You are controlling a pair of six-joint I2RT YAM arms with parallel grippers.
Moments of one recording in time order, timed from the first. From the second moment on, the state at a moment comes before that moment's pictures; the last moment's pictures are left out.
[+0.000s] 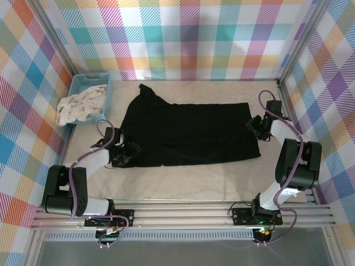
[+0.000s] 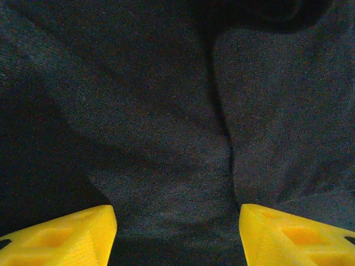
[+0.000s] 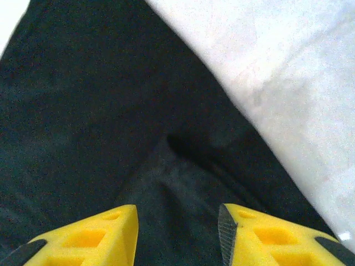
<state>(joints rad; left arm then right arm) -0.09 1.37 0.61 -0.35 0.24 -0.68 -0.14 1.61 1.03 -0.50 -0.18 0.59</state>
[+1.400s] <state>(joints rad) 0.00 1.28 0.63 -0.39 0.22 -0.73 0.82 1.86 1.29 -0.26 -0.23 0.02</state>
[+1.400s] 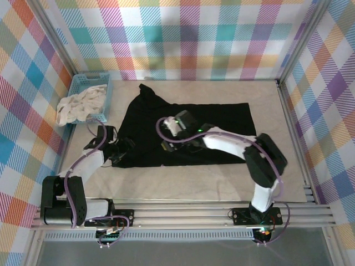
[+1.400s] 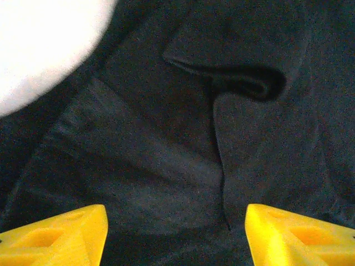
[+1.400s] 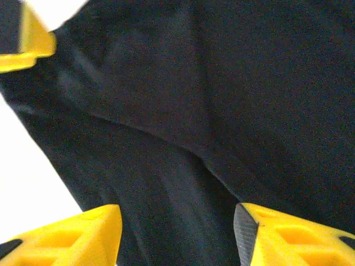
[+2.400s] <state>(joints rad) 0.07 1.30 0.54 -0.31 0.28 -0.76 0.92 2.32 1.76 -0.38 -0.27 -0.36</state>
